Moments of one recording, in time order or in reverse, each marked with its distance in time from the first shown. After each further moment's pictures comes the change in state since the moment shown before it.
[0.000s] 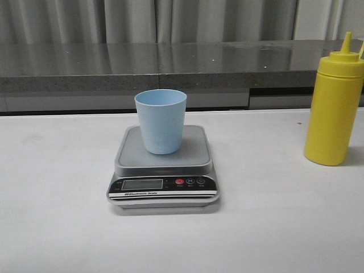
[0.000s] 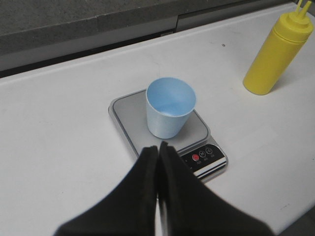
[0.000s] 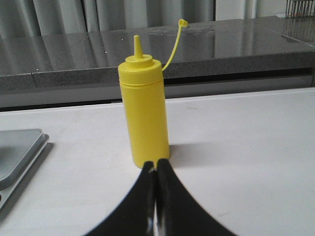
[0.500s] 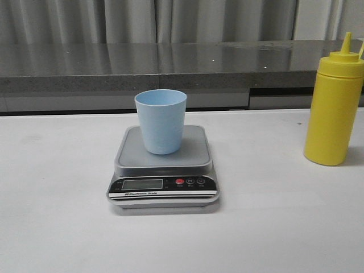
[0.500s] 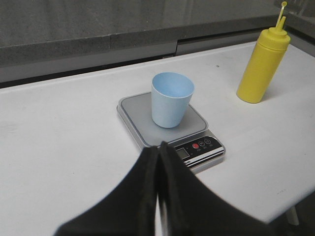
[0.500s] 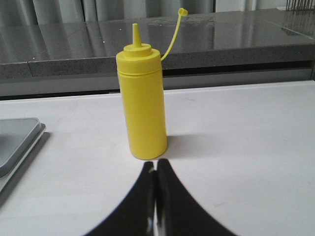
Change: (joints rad) left arm 0.018 -0.535 0.367 0.000 -0.038 -0.004; right arm 0.000 0.000 0.000 -0.016 0.032 0.000
